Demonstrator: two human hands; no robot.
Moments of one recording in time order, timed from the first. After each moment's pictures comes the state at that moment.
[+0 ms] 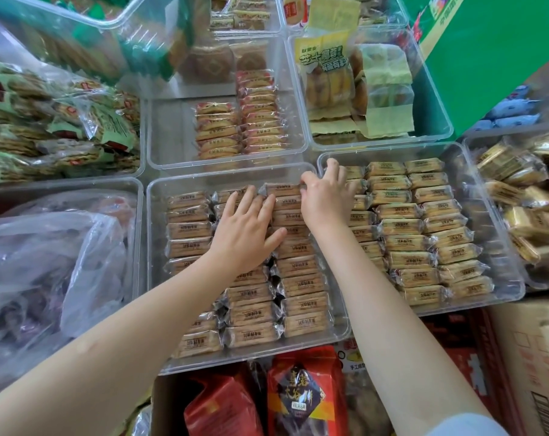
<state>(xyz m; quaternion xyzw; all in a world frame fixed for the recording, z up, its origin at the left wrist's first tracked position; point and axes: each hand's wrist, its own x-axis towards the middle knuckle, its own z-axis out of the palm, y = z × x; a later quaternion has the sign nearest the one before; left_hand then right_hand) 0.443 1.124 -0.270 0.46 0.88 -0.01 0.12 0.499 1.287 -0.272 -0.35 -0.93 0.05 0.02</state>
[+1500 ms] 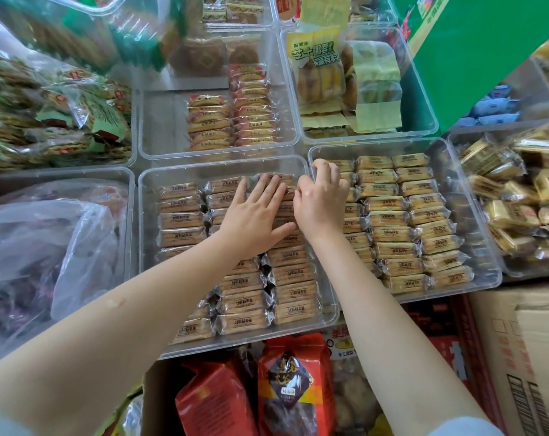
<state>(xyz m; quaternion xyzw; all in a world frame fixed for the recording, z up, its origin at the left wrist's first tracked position) 0.447 1.149 -0.277 0.51 0.85 -0.02 0.15 0.527 1.278 -0.278 -0.30 -0.94 0.05 0.15</state>
